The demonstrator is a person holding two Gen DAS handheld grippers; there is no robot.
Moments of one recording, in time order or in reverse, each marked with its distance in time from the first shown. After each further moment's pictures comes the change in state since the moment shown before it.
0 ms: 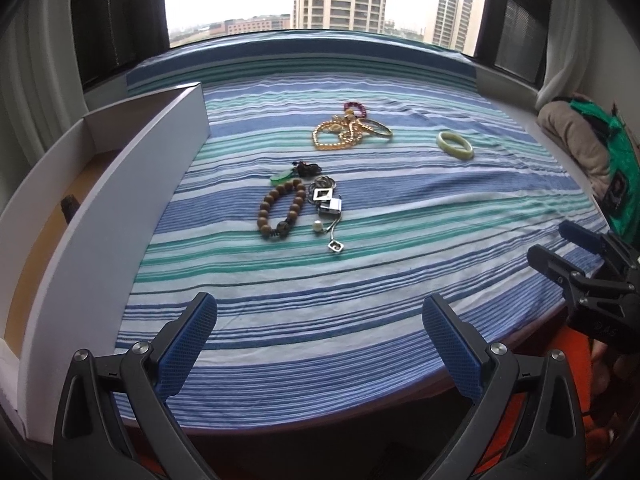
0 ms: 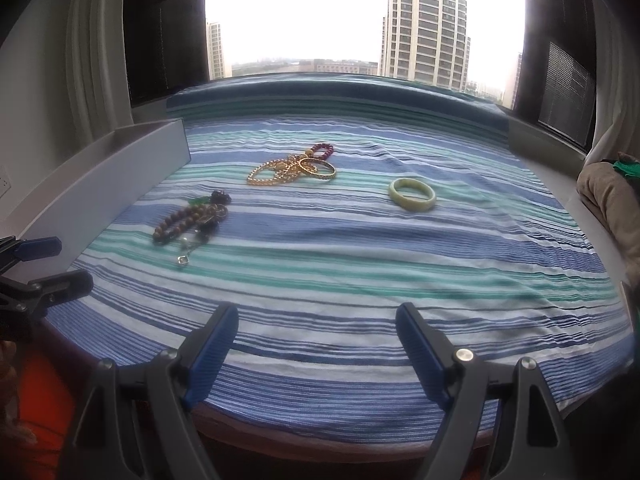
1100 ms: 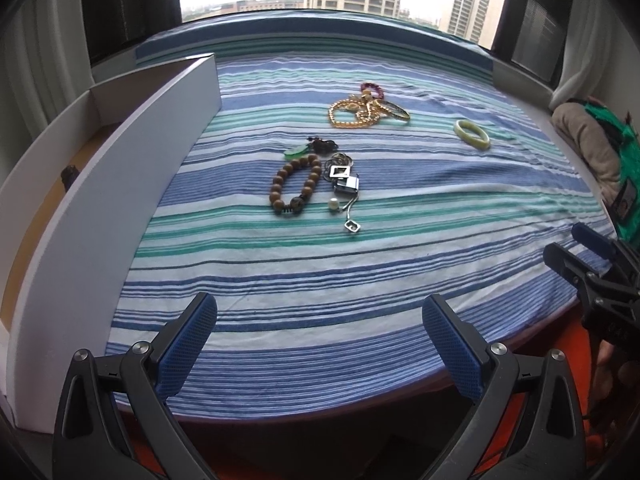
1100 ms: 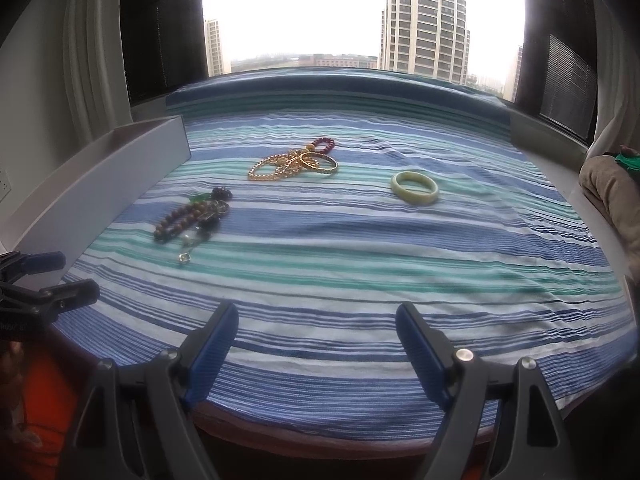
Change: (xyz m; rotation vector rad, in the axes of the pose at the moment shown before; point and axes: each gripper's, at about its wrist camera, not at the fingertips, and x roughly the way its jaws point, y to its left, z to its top) left arm 0.014 0.011 -0.006 -0.051 0.068 0.015; right arm 0.004 0.000 -0.001 0.014 0.023 0.010
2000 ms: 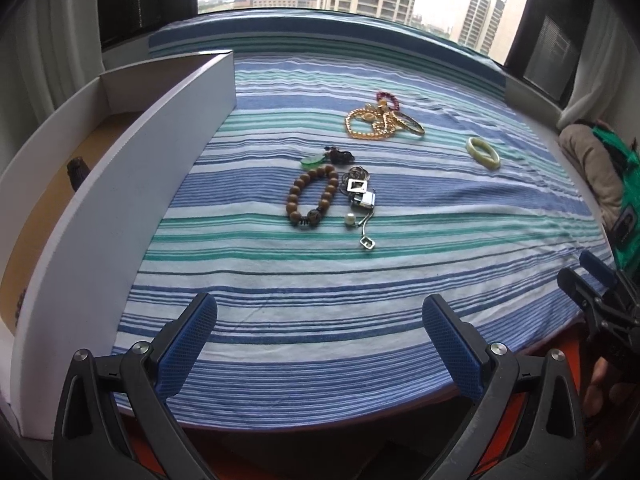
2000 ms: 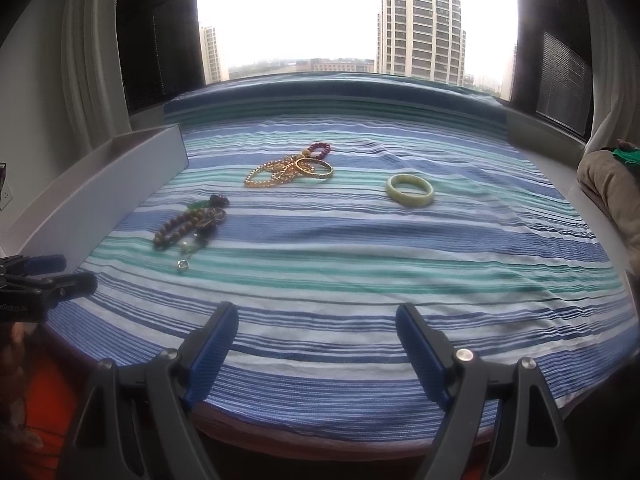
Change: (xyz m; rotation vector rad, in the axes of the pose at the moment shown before) left arm -0.001 0.023 0.018 -0.079 0.002 -0.014; right arm -0.006 -0.010 -0.001 0.032 -0.026 0.003
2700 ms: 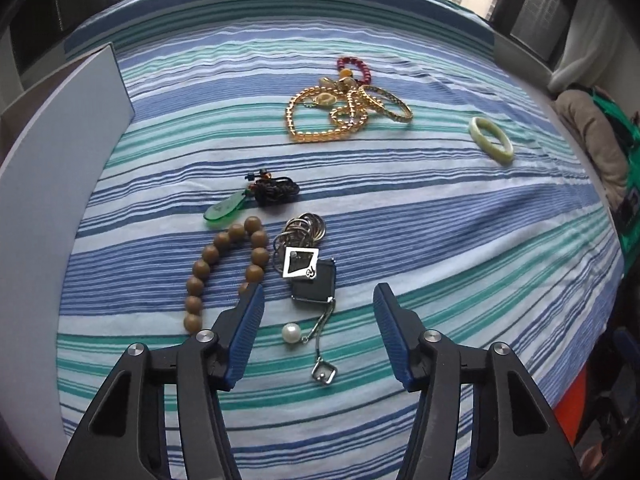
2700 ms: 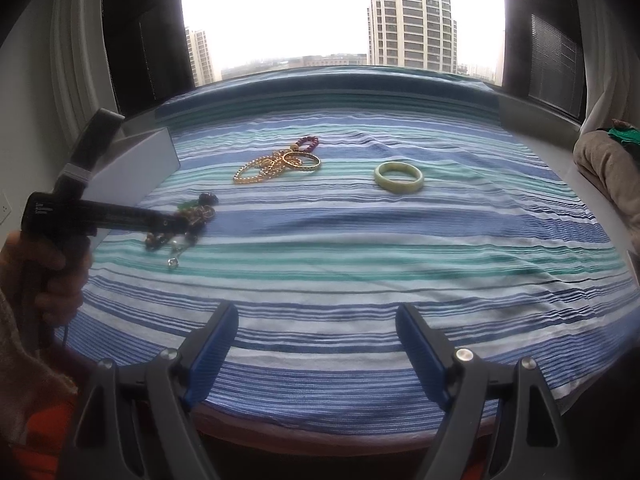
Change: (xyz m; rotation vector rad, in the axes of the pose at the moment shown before) left arm 0.135 -0.052 0.082 0.114 0.164 -0.070; right arm 0.002 -0.016 -0.007 0.045 0.017 0.009
